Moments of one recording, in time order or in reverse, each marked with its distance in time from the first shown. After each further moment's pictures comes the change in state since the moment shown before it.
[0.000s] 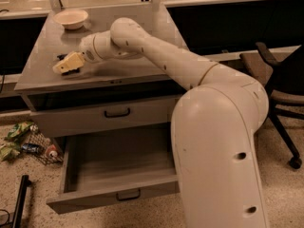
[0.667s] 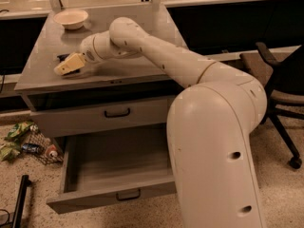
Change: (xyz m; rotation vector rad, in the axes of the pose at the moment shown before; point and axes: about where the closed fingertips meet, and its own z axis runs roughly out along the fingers) arm 0.007 -0.002 0.004 0.004 0.039 -0.006
